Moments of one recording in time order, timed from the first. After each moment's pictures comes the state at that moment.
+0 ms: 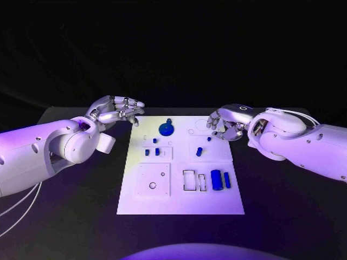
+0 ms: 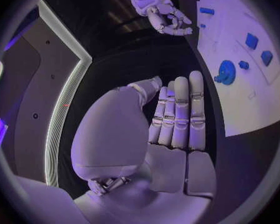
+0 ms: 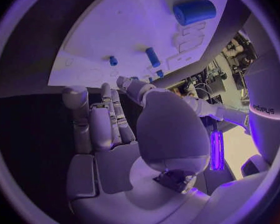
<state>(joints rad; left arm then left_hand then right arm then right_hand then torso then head) 1.20 -0.94 -0.05 1.46 -0.15 -0.16 0.34 1.43 -0.22 0.57 0.13 0.05 0.94 0.17 0.29 0.29 1.10 0.10 0.33 0.21 1.10 0.03 0.96 0.48 0.18 1.05 0.12 0.65 0.70 1.28 -0.77 -0.14 1.40 -1.56 -0.27 0.02 1.26 -0.18 0.60 -0.04 0.19 0.86 0.18 0.34 0.31 1.01 0.11 0.26 0.23 1.47 0.02 1.31 1.13 0.14 1.24 0.11 0.95 1.10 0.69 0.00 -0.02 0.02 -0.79</state>
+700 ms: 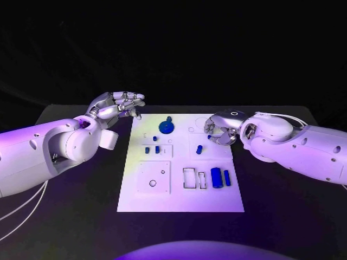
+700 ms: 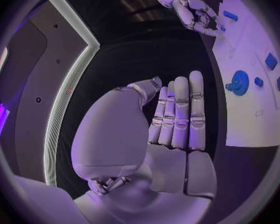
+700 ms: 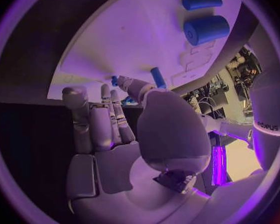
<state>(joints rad) 1.20 -0.95 -0.05 1.51 -0.01 -0.18 0.39 1.43 -0.22 0.57 0.13 0.05 0.93 0.18 0.29 0.29 1.10 0.10 0.33 0.21 1.10 0.03 0.96 0.48 0.18 1.05 0.12 0.64 0.69 1.24 -0.72 -0.15 1.36 -1.65 -0.21 -0.03 1.25 -0.19 0.60 -0.04 0.18 0.86 0.18 0.33 0.31 0.99 0.11 0.24 0.20 1.46 0.02 1.31 1.12 0.14 1.24 0.11 0.96 1.10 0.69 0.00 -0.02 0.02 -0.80</state>
